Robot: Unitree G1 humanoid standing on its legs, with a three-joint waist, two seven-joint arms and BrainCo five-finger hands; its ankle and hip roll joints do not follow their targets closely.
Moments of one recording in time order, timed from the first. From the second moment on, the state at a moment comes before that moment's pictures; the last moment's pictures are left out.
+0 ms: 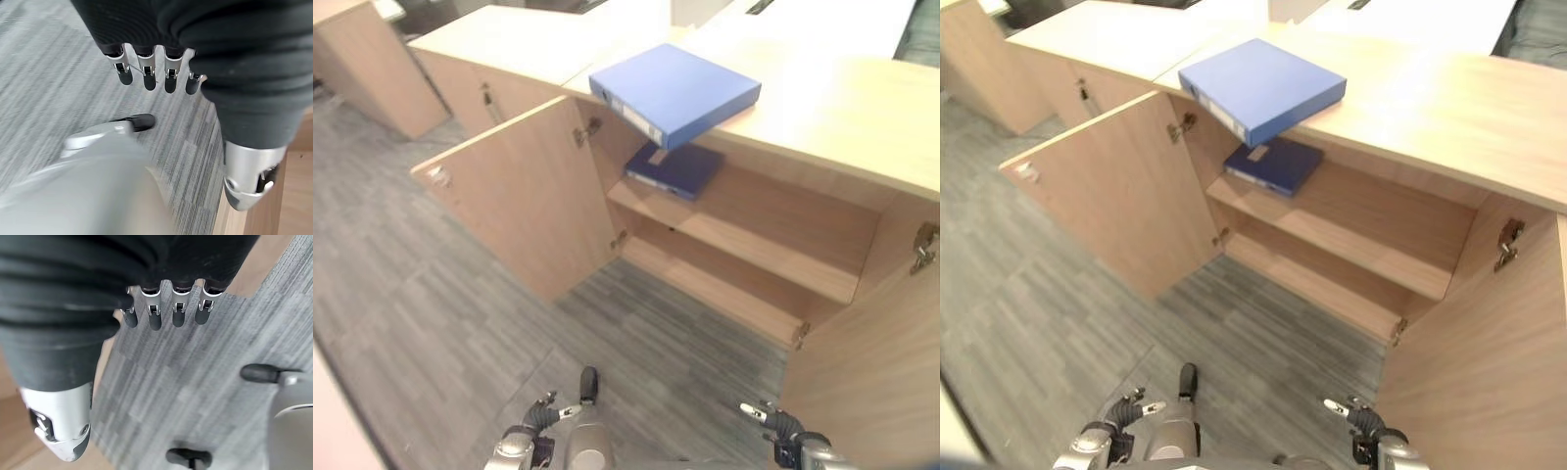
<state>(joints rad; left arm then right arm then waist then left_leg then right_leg) 0.01 0.26 -0.20 1.06 -0.14 -0.09 -0.01 0.02 -0.37 0.19 1.03 0.40 -0.01 0.16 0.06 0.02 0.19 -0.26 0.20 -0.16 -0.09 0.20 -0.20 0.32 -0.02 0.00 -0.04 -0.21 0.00</state>
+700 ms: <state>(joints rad) -0.01 0.33 -0.23 1.02 -0.14 -0.09 -0.01 0.00 -0.26 0.15 1.00 0.41 -0.01 0.15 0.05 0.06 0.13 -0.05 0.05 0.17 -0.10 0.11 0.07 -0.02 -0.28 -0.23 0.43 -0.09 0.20</state>
